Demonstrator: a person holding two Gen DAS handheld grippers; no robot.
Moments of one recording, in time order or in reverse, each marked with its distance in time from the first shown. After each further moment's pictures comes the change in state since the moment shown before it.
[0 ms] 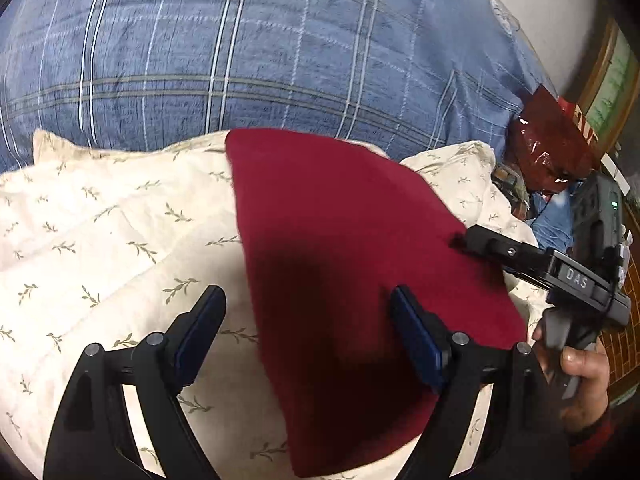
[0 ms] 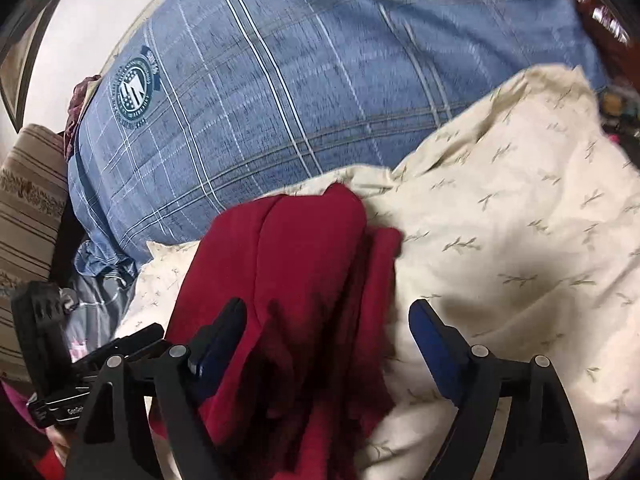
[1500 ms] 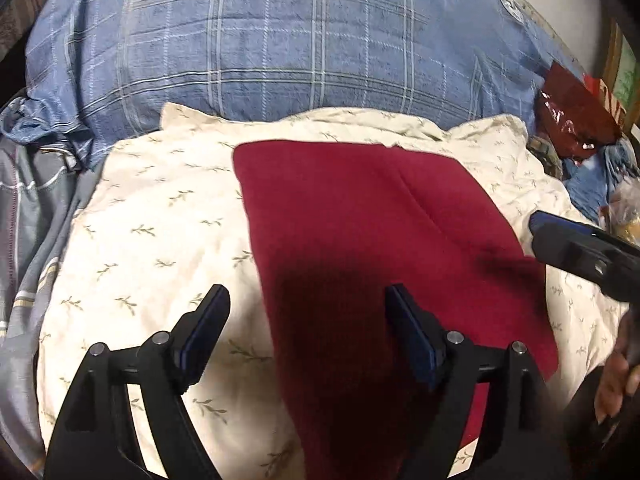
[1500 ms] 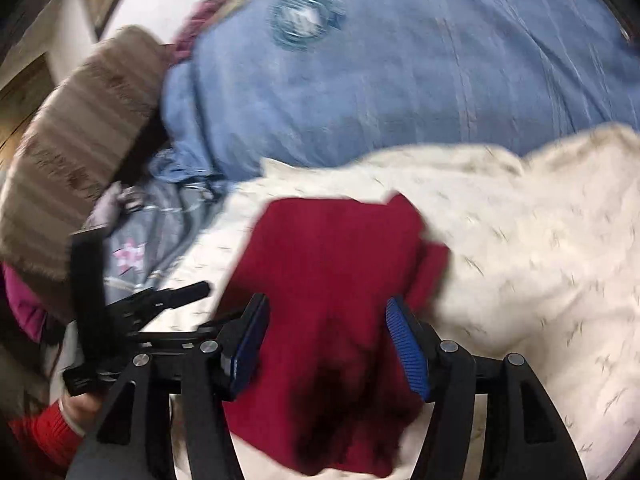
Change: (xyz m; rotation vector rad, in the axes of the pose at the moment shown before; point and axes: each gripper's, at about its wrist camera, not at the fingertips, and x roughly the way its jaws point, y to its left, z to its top) left arm -0.101 0.024 -0.088 0.025 -0.054 0.250; right arm -0.068 0.161 -0.100 -0.363 -0.020 0.116
